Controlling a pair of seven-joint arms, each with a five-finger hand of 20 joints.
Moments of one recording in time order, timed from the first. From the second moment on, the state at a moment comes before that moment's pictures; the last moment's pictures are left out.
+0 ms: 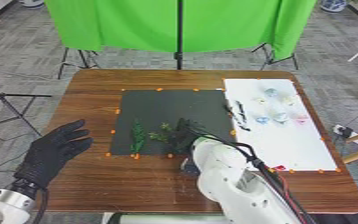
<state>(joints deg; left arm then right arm) 131.0 -67.4 -112.9 -122.8 40.9 -13.3 -8.0 -81.4 -74.0 50.6 -106.8 -123.8 -19.4 43.6</state>
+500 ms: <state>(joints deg) 130.7 -67.2 -112.4 -122.5 41.0 -13.4 -8.1 -82.0 -76.1 52.8 -107.2 -113.6 -19.0 45.6</state>
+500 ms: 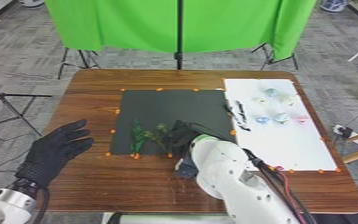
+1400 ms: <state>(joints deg) 131.1 -67.5 -113.0 -122.7 41.2 -13.3 -7.7 -85.4 -68.7 59.0 -114.4 -120.5 -6.0 38.8</state>
